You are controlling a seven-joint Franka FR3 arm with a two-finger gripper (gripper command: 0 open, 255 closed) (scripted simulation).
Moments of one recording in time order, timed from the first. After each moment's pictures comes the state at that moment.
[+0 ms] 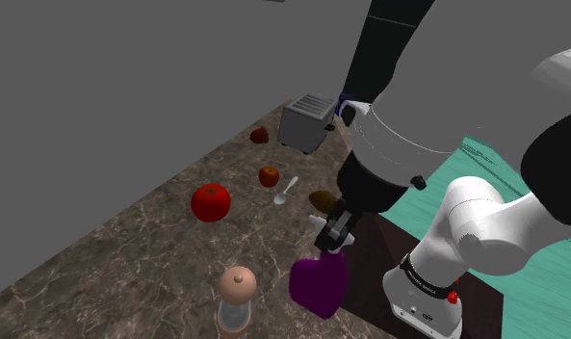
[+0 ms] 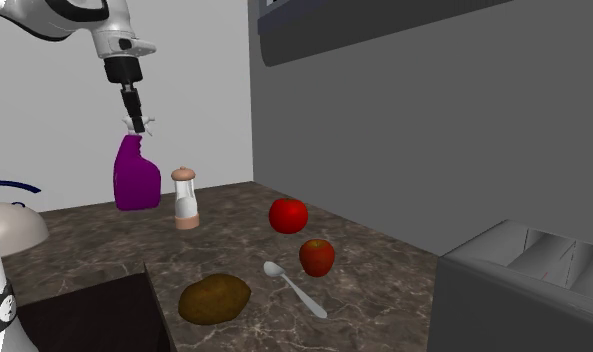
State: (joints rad) arm 0.33 -0.76 0.61 -2.42 0.31 1.84 0.59
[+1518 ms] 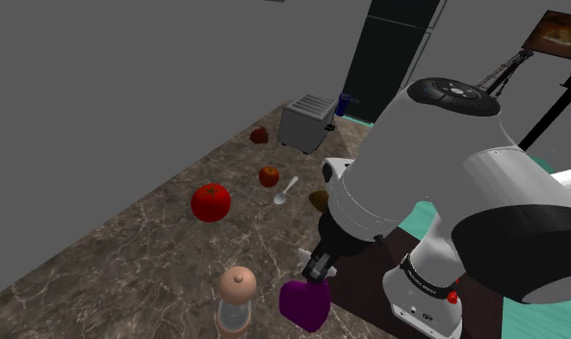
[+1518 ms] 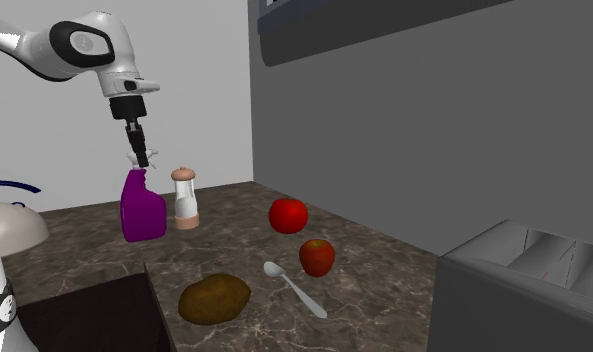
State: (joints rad) arm 0.34 -0.71 0.70 -2.60 0.36 2.08 0.60
